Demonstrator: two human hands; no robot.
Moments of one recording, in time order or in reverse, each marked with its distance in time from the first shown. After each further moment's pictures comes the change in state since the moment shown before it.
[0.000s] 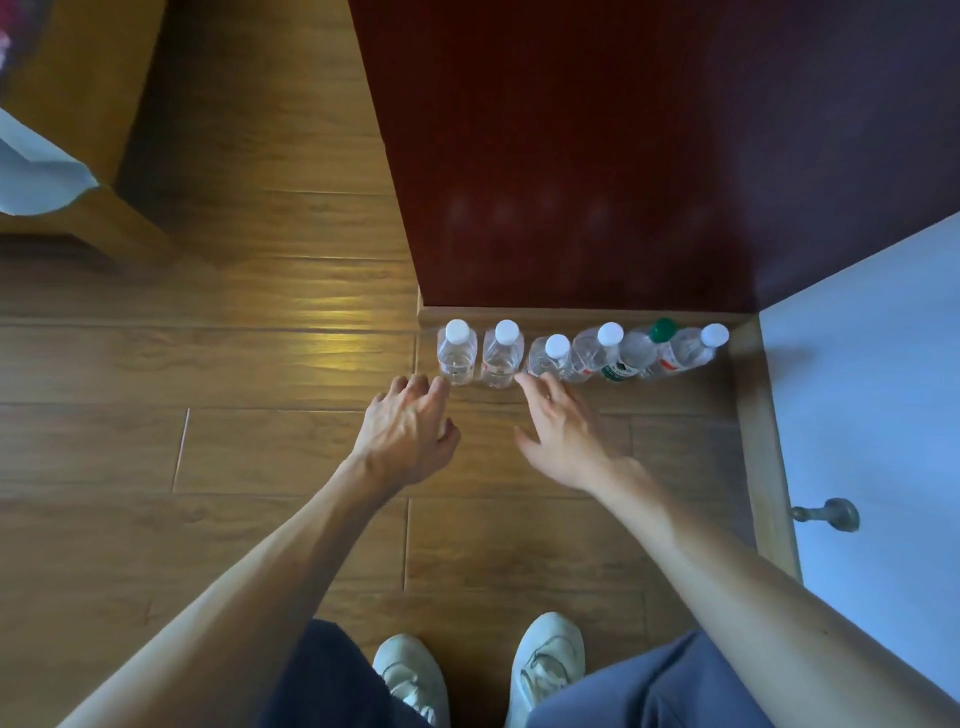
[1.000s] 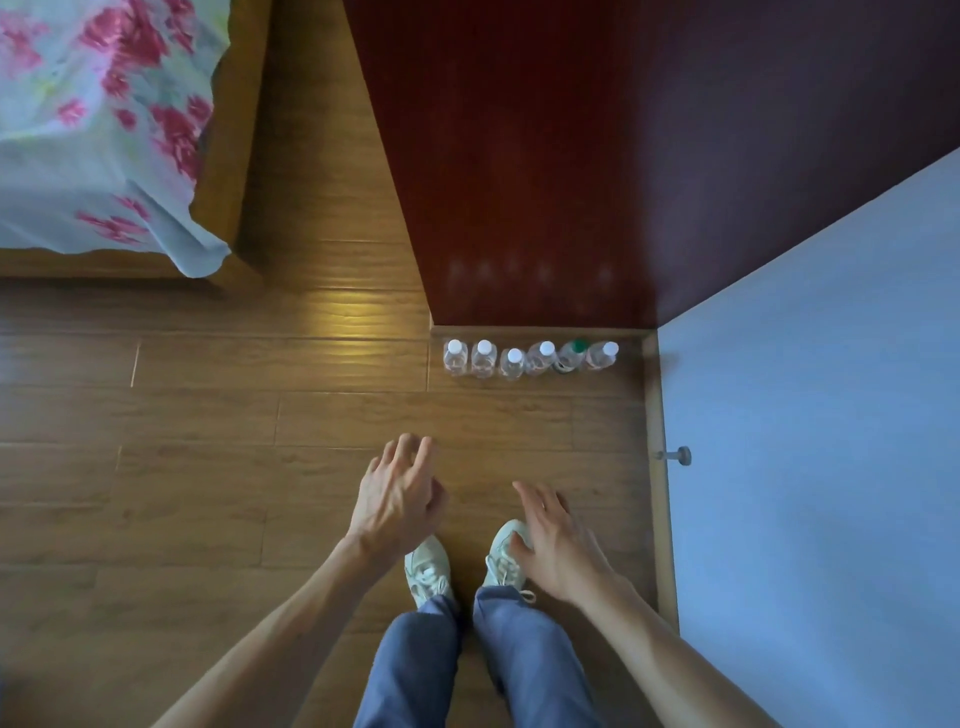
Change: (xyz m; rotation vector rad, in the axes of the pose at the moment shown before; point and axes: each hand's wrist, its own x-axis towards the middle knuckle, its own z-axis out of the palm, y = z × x) left_hand -0.225 0.110 -0.249 -0.109 0.033 0.003; right_hand -0.292 -0.125 -0.181 0.102 -0.225 0.100
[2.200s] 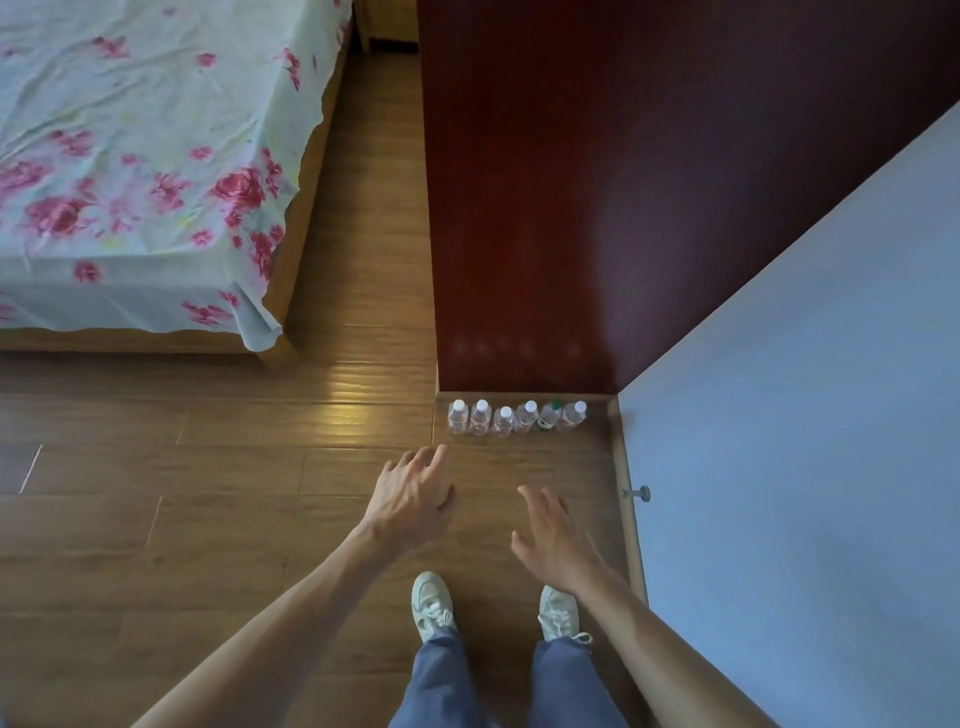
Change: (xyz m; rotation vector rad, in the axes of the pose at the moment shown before) left_hand -0.095 0.041 -0.150 0.020 0.081 0.139; right_hand -0.127 -0.087 -0.061 -0.025 0.150 0.062
